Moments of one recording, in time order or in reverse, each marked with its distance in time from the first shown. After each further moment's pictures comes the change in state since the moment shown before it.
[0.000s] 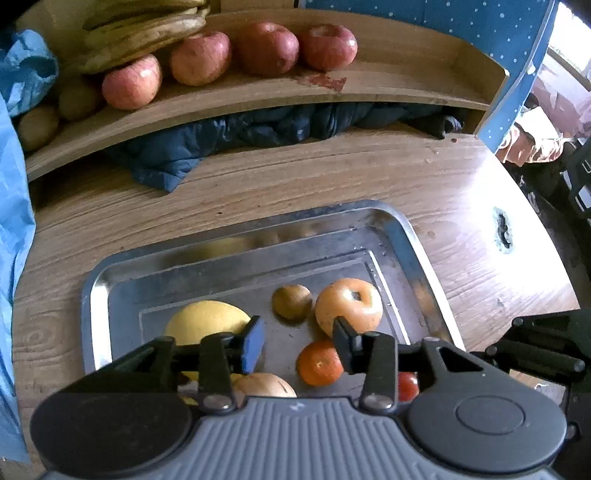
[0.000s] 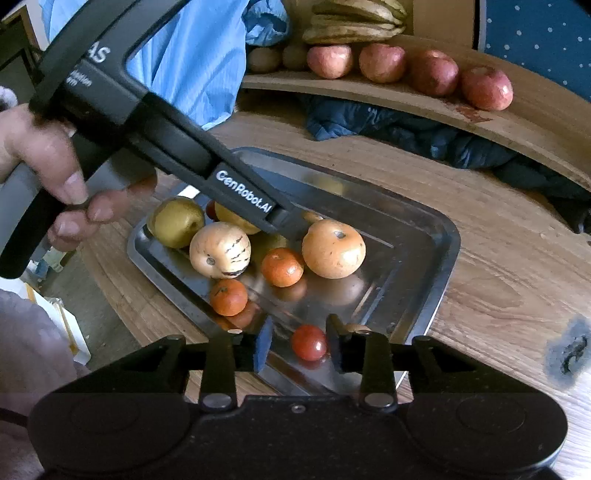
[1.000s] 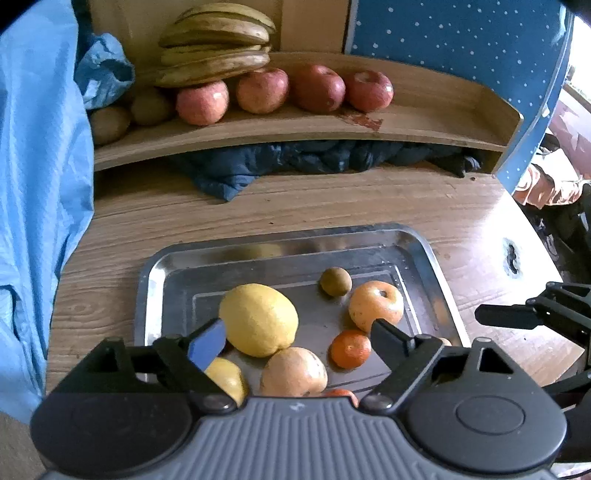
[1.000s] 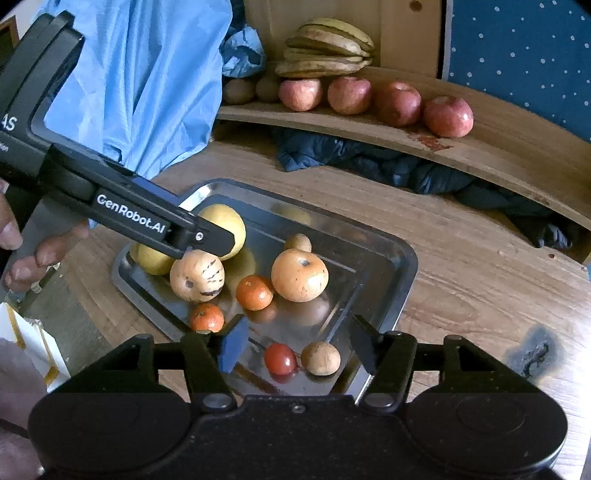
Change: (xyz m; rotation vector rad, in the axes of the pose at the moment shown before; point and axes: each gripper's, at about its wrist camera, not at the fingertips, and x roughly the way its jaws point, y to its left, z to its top) left arm -0.043 0.018 -0.030 -0.092 -0.126 0.074; right arm -0.023 -0.004 0.003 0.020 -0.081 -0.089
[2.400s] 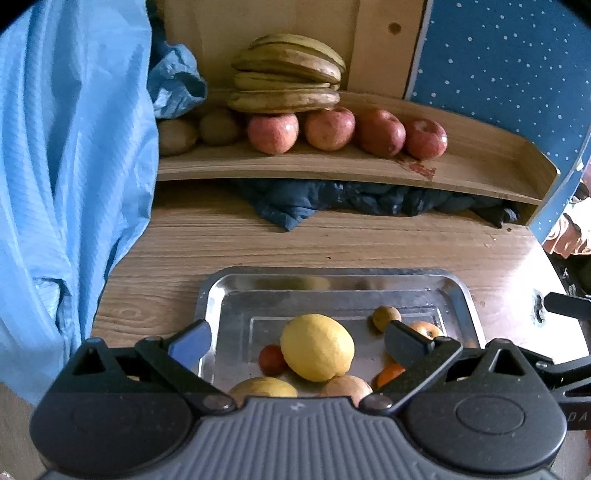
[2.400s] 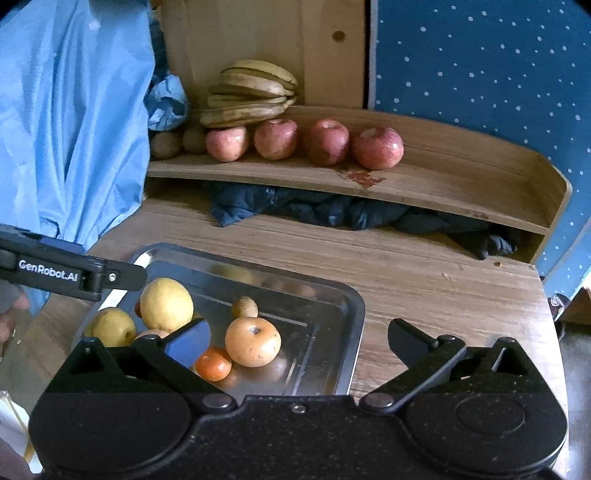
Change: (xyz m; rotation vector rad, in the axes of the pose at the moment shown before) left arm -0.018 0.034 0.002 -0.117 -0.099 0.087; right arm -0.005 -0.006 0.030 0.162 -0.097 -0.198
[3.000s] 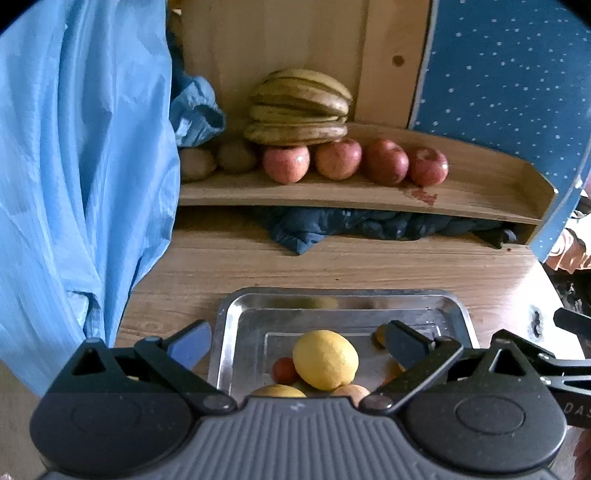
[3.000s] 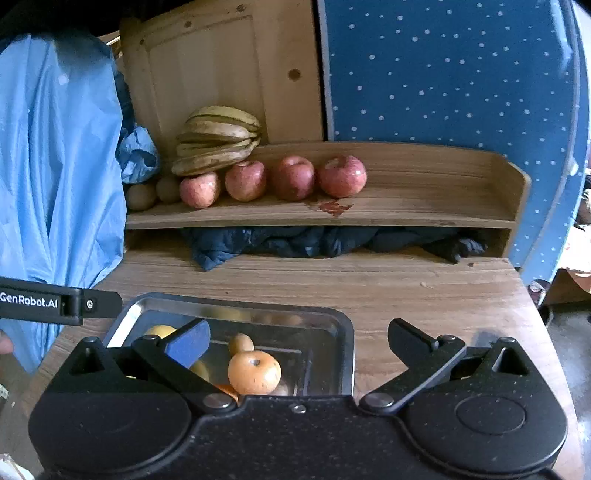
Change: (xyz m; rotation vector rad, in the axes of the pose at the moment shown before) left arm -0.030 0.000 -0.003 0.006 -0.082 0.028; right arm -0.024 0.007 -0.004 0.142 -0.124 -0.084
